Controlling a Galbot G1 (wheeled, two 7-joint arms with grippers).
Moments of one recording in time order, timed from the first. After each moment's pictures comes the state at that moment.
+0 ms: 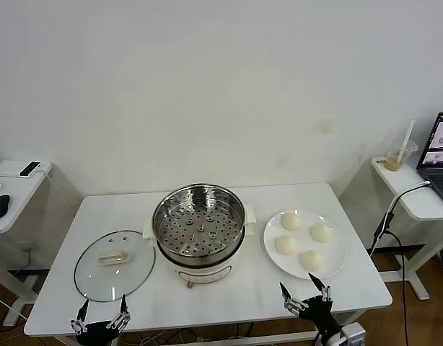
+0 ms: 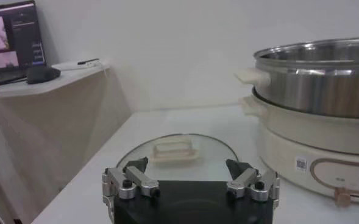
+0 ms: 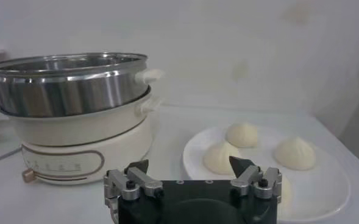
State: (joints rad) left arm 1.87 -1.45 -0.63 -2.13 -0.11 0.06 -0.22; right arm -1.69 1.24 0.56 2.07 0.24 -0.10 -0.11
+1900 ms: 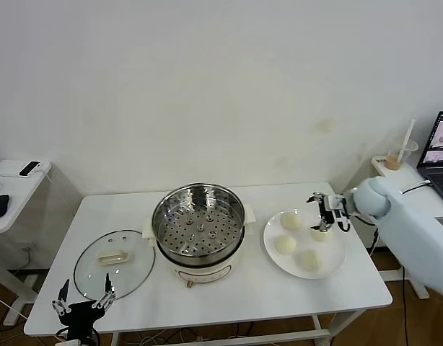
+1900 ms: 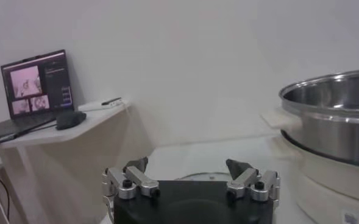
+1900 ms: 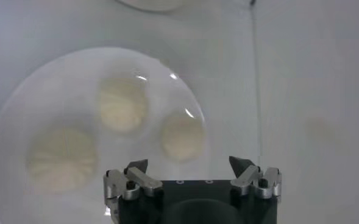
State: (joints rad) left arm 1.79 -1.46 -0.70 -2.19 -0.03 0.11 -0.24; right arm -0.14 0.87 -0.38 1.09 -0.38 -0.04 -1.07
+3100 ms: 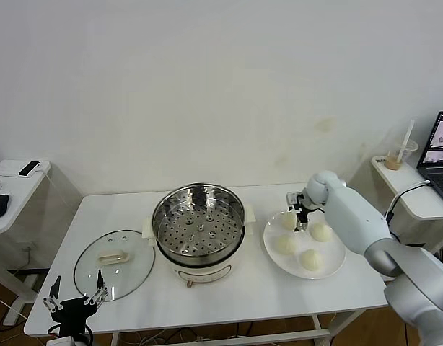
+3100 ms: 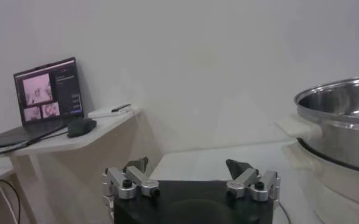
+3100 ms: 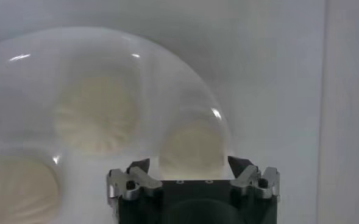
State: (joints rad) left arm 1.78 -1.46 -0.73 -2.19 -0.04 0.11 -0.24; right arm -0.06 1.17 -0.42 0.67 -0.56 -0.03 -1.03
